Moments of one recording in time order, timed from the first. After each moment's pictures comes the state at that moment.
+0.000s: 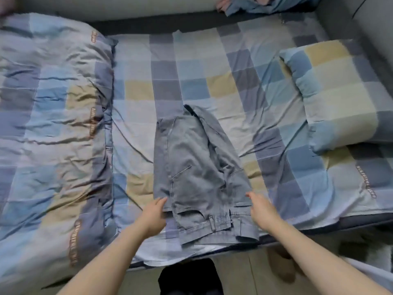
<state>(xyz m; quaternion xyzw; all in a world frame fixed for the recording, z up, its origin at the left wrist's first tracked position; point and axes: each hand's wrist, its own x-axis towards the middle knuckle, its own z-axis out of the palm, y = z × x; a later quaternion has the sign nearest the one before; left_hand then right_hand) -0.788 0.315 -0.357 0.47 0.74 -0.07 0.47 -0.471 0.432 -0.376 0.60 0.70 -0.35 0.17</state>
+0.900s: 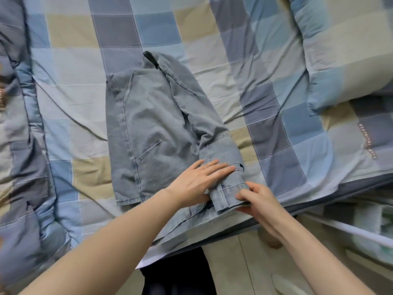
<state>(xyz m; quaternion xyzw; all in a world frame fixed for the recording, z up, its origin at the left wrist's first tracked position) -0.665 0.428 -0.483 0.85 0.43 0.01 0.31 -0.468 0.428 -0.416 0.63 0.27 -0.71 -0.13</state>
